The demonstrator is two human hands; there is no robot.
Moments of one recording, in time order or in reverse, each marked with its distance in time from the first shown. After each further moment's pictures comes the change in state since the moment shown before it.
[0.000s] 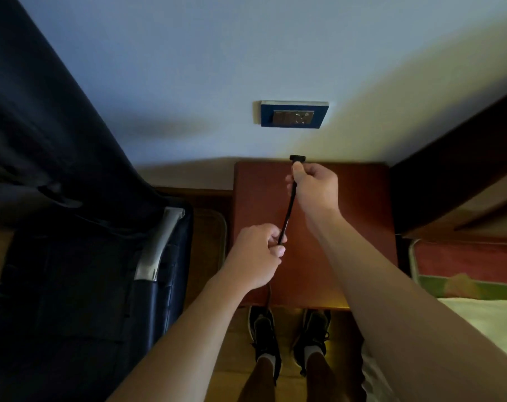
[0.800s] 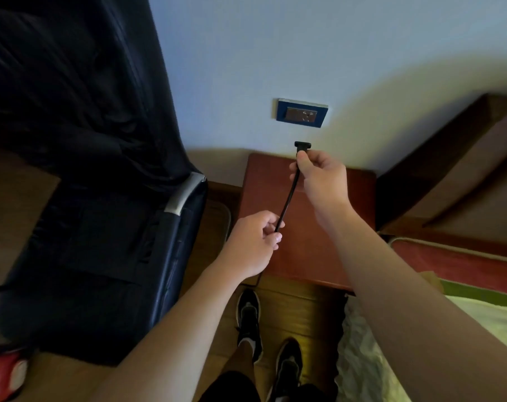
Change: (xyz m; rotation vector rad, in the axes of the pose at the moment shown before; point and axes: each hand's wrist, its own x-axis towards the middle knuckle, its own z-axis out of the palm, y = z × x) left_hand -0.125 0.022 0.017 -0.124 0.194 0.090; right_hand -0.120 -0.043 -0.050 0.008 -0.188 -0.158
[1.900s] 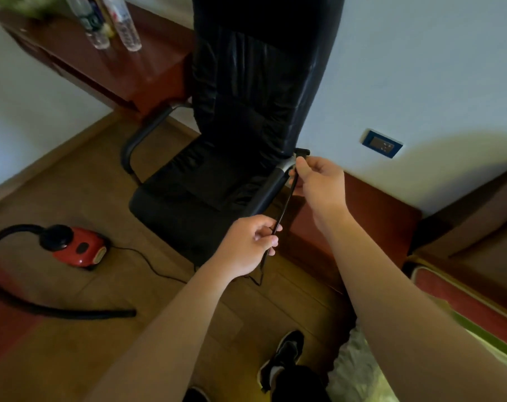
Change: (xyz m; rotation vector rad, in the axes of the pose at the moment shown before) left_hand -0.334 -0.019 -0.060 -0.264 0.333 -0.034; right_hand -0.313 -0.059 0.067 -0.157 -0.399 -0.172
